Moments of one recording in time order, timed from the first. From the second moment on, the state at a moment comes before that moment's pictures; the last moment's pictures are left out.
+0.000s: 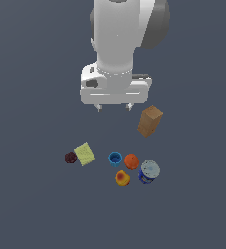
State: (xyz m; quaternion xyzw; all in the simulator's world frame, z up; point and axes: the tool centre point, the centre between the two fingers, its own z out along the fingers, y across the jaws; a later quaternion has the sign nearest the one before) arm -0.013 0.004 0.299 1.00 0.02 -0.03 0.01
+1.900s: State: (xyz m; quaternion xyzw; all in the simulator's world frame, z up) arm 0.050 0.005 0.151 0.99 0.10 -0.01 0.01
